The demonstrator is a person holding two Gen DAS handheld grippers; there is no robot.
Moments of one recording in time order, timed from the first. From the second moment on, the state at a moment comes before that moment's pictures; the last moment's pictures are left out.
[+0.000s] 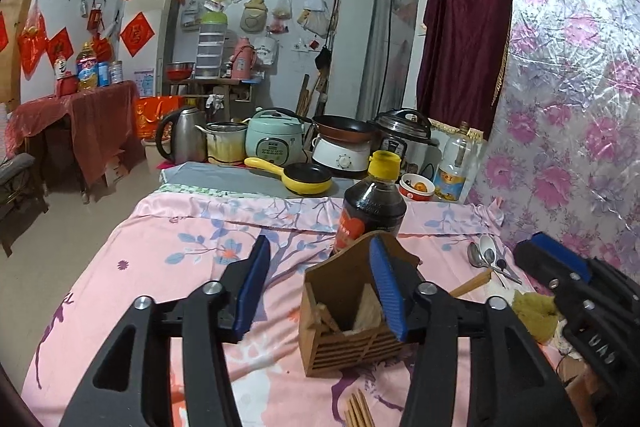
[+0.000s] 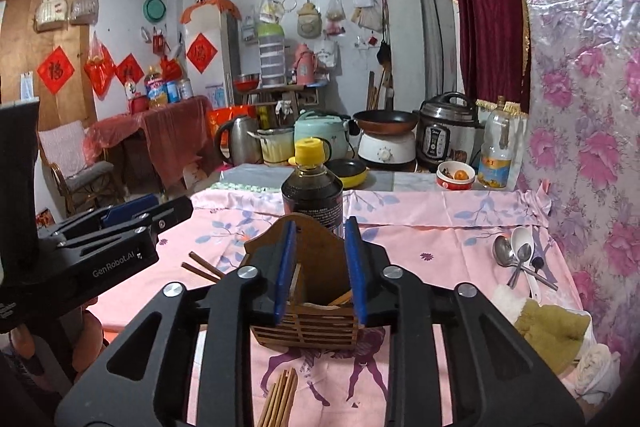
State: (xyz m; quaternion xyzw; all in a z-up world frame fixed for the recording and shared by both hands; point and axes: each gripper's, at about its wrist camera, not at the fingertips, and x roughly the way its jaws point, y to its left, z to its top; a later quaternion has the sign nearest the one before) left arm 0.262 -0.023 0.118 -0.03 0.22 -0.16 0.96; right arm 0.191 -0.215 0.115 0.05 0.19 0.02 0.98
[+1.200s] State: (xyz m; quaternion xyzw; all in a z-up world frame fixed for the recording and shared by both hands) left arm 0.079 0.011 -0.071 0.03 0.33 -0.05 0.94; right arm 0.054 -0.206 -0.077 0.09 0.32 -0.05 0.94
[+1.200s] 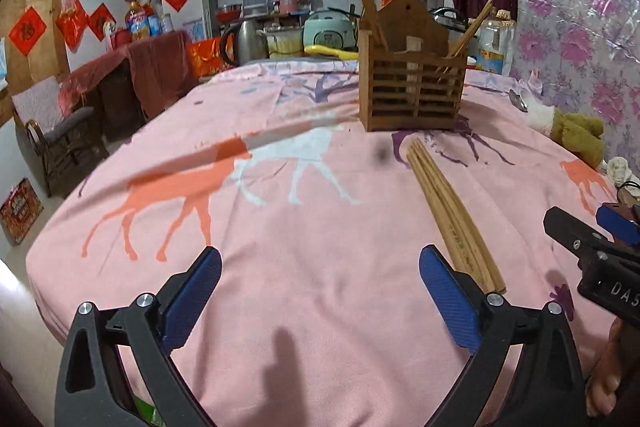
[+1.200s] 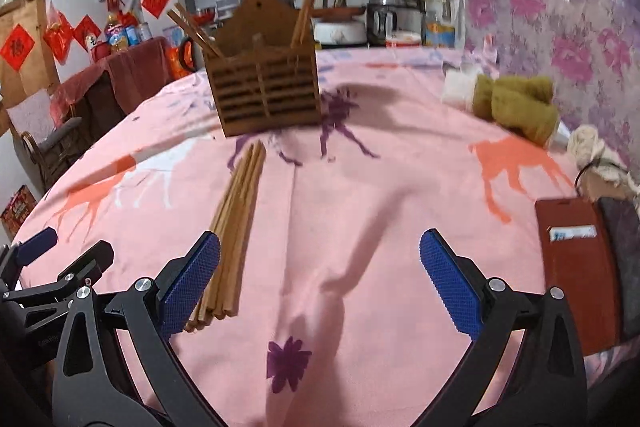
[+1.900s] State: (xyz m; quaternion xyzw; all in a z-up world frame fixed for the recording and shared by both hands) left arm 0.082 0.003 -0.080 0.05 0.35 -0.06 0.93; right arm 0.048 -0.229 -0.094 0.12 0.36 -0.07 0.92
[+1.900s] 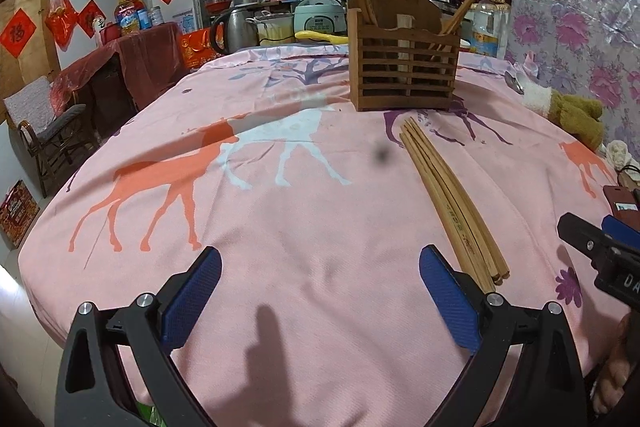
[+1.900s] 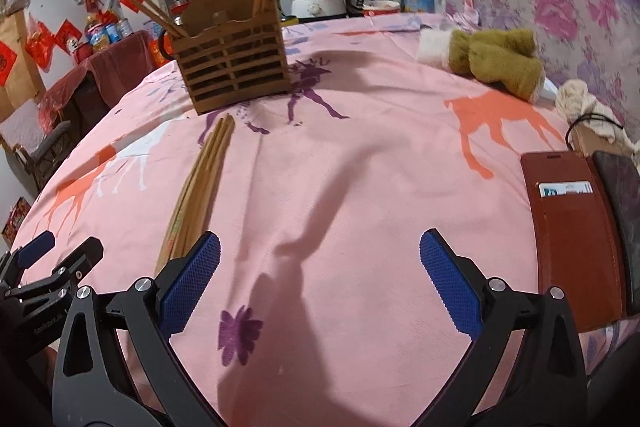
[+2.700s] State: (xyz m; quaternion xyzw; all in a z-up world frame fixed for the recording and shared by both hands) left arm 0.067 -0.043 -0.105 0.14 0.38 -0.18 0.90; right arm 0.059 -0.236 -0.110 0.13 0.40 -0.08 0.90
